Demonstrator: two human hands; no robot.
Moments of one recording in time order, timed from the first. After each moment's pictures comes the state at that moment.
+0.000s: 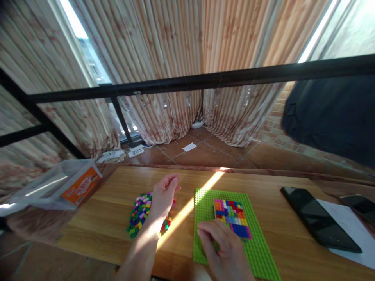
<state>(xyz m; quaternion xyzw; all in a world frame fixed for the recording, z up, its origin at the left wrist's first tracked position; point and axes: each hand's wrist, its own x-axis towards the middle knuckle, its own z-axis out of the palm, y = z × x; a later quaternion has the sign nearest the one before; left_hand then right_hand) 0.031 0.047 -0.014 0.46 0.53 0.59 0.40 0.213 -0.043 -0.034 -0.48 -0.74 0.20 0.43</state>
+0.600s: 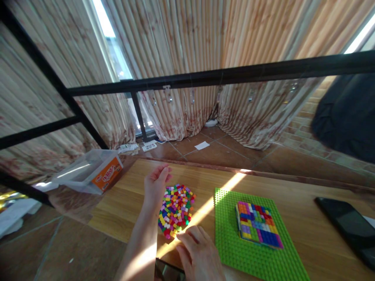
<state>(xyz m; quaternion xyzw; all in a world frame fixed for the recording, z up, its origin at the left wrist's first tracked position) -0.037 0.037 0.010 0.31 0.53 0.71 0.35 0.127 -0.064 -0.068 -0.38 -0.86 0.17 0.30</state>
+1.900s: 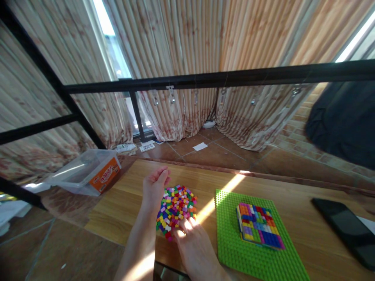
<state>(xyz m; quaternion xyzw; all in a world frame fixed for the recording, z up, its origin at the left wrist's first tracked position) -0.047 0.035 0.009 0.29 0.54 0.70 0.38 0.095 -0.042 -0.063 -0.37 -0.91 0.06 0.16</state>
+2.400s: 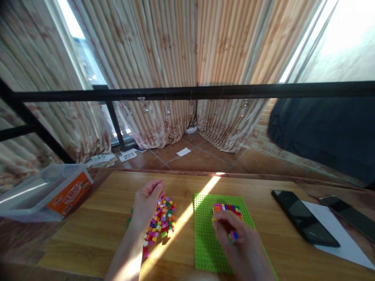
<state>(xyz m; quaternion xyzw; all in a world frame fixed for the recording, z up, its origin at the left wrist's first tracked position) -0.015 0.040 -0.008 0.42 0.55 0.61 0.39 0.227 -0.036 -0.004 -0.58 -0.65 0.24 0.42</state>
